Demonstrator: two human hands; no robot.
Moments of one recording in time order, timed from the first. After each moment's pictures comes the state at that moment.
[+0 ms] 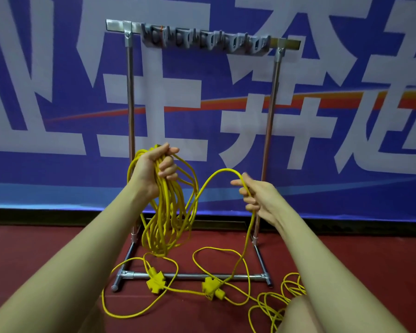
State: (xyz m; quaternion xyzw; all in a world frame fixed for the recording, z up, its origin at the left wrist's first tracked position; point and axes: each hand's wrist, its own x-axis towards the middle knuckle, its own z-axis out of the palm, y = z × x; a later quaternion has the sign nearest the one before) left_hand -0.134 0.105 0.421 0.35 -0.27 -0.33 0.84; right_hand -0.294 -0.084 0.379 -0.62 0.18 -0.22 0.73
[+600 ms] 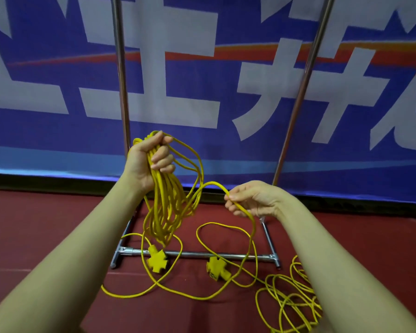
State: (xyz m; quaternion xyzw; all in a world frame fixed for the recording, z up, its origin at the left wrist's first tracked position) left_hand -0.031 0.073 0.343 0.31 -0.27 -0.40 0.82; right_hand -0.203 -0.114 0.324 -0.64 0.24 0.08 0.73
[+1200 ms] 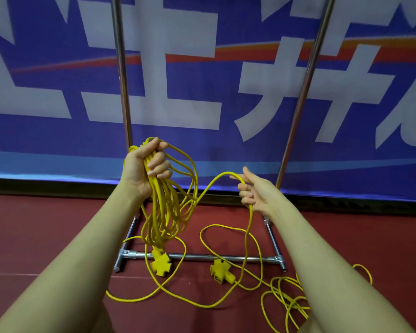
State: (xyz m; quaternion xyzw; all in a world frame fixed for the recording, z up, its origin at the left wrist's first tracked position) left_hand -0.023 0.077 0.332 0.29 -0.26 -0.39 0.83; right_hand -0.176 -0.130 0.299 -0.51 0.27 -0.13 0.80
